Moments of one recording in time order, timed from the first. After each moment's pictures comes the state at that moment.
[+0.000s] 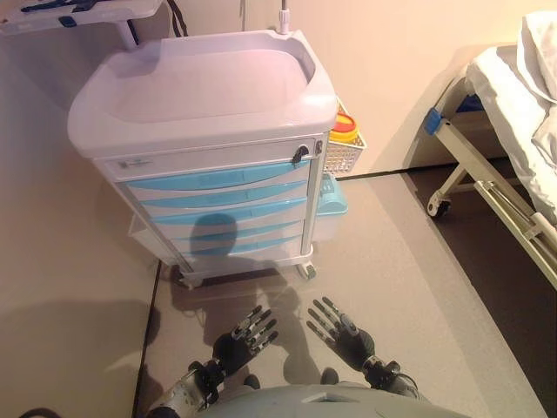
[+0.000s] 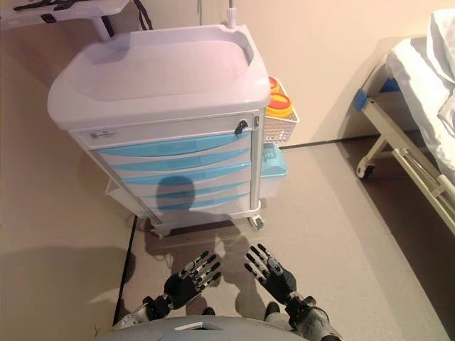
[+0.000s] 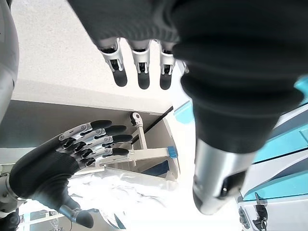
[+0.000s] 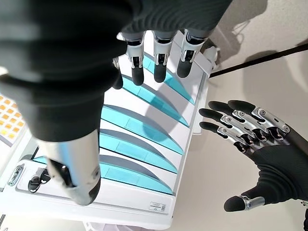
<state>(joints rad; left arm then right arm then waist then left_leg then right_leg) 0.08 0.20 -0.26 0.88 -1.02 0.16 -0.74 0.07 -0.18 0.24 0.93 1.00 -0.01 0.82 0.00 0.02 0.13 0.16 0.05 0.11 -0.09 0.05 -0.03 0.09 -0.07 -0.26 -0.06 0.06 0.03</state>
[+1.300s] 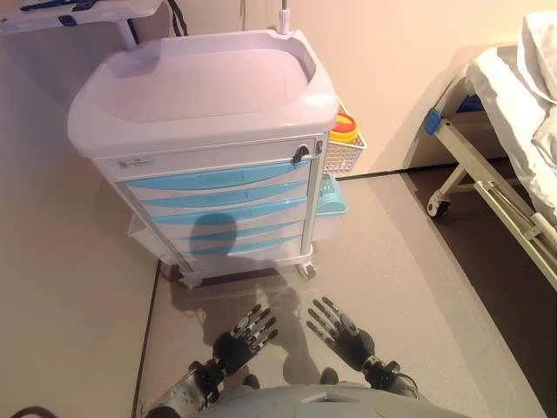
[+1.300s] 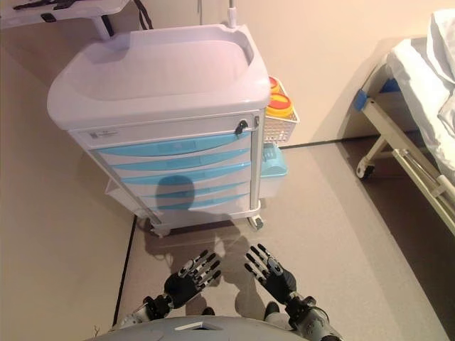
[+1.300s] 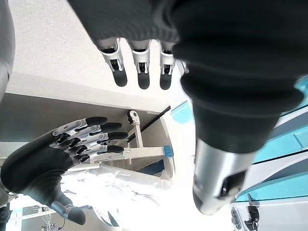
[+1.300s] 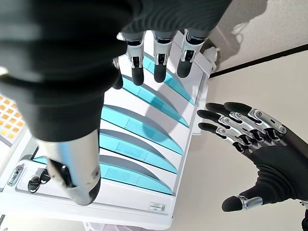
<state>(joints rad) 0.08 0.19 -0.24 0.88 -1.04 0.17 -0.74 0.07 -0.18 0.24 0.93 1.00 -0.01 0.82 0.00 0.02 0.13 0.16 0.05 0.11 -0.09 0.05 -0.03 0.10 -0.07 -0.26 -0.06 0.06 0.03</state>
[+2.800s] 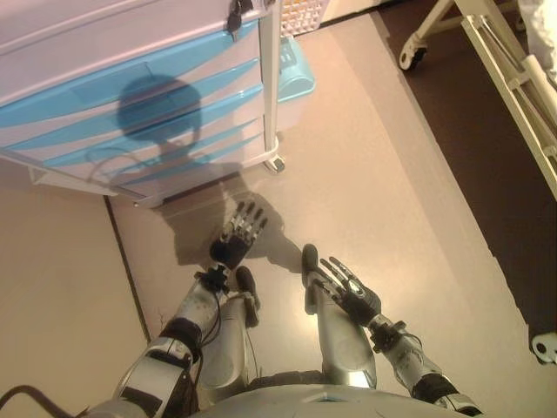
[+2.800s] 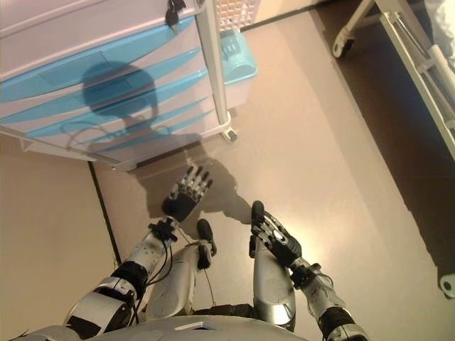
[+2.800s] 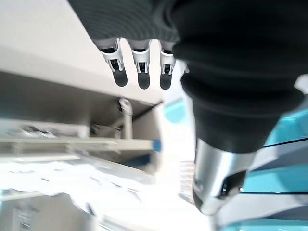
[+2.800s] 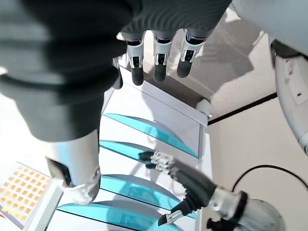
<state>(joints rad) -0.38 0.19 -0.14 0.90 -1.47 -0.03 -0.79 -0.04 -0.25 0.24 0.82 1.00 -0.07 0.81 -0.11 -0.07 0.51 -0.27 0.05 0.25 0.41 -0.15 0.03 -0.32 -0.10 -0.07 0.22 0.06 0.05</state>
